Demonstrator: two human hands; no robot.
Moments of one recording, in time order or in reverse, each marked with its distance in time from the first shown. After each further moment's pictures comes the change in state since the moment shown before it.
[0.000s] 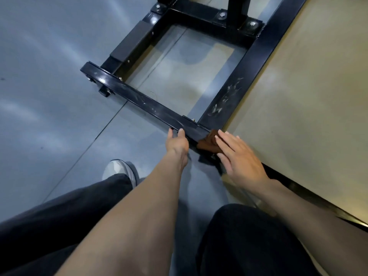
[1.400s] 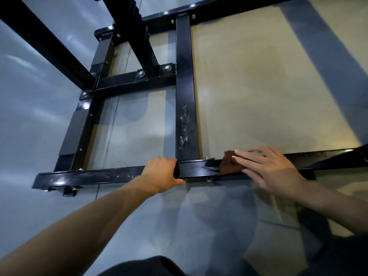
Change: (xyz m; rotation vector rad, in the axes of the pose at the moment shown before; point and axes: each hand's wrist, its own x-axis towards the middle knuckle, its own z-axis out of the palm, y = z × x) left_hand 0.043 0.084 0.008 2.306 -0.524 1.346; right_hand -0.081 0.018 0.009 -0.342 0.451 0.213
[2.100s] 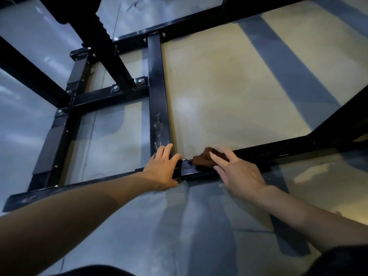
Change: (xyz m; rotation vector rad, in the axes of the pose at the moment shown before) left_hand 0.015 0.062 -0.018 -0.041 0.058 0.203; right_hand -0.007 -0.047 -0.023 0.120 -0.161 0.491
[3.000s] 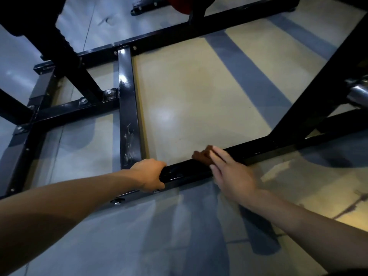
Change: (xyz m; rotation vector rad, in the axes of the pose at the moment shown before) left_hand 0.035 0.039 -0.028 -0.022 -0.131 0.088; right_hand -0.030 0.049 -0.018 -0.024 0.047 0.190
